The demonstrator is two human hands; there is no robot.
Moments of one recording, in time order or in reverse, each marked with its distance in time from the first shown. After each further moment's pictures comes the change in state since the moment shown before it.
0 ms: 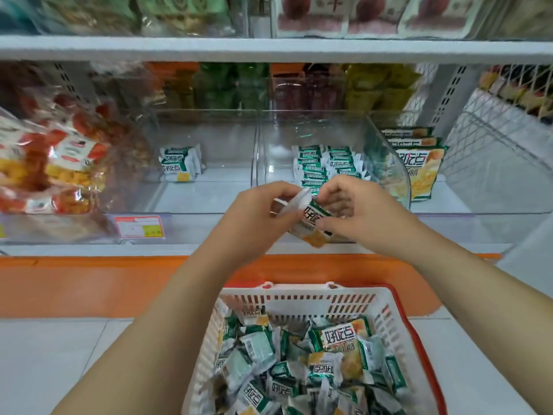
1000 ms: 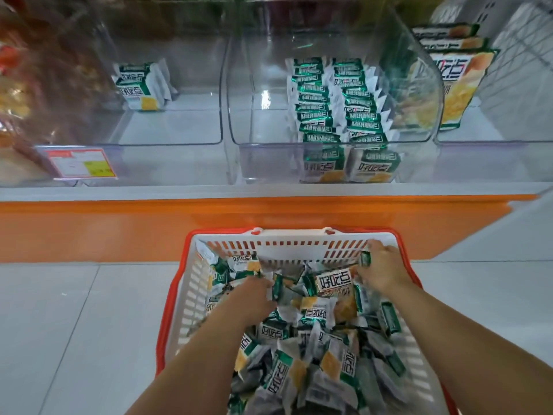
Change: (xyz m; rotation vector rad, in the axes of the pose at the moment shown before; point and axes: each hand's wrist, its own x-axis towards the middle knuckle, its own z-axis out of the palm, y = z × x) left_hand -0.077 -0.171 0.152 0.425 -0.716 -0.615; right_hand -0.070 0.251 0.104 -0.360 -0.080 0.771
